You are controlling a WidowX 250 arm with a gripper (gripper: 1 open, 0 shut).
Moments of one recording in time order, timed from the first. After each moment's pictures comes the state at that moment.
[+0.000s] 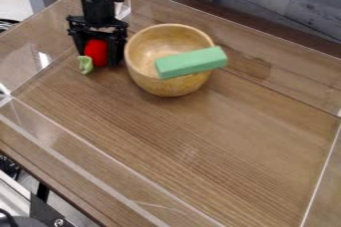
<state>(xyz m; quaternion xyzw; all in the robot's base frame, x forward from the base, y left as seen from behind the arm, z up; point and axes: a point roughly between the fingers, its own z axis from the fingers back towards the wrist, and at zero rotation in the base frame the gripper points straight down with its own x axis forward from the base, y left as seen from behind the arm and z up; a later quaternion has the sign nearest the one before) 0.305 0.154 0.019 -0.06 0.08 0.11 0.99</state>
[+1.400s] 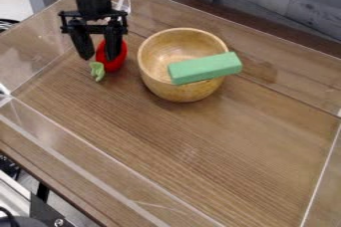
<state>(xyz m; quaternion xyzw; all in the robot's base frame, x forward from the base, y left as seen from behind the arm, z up) 0.278 0.143 0.061 -0.09 0.10 0.14 0.98</state>
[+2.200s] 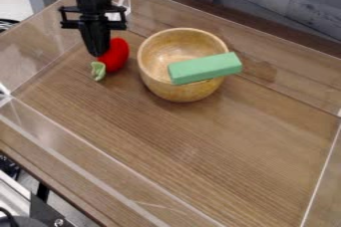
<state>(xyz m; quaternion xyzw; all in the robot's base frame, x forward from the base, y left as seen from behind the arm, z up) 0.283 0.156 0.058 -0.09 0.09 0.14 0.98</state>
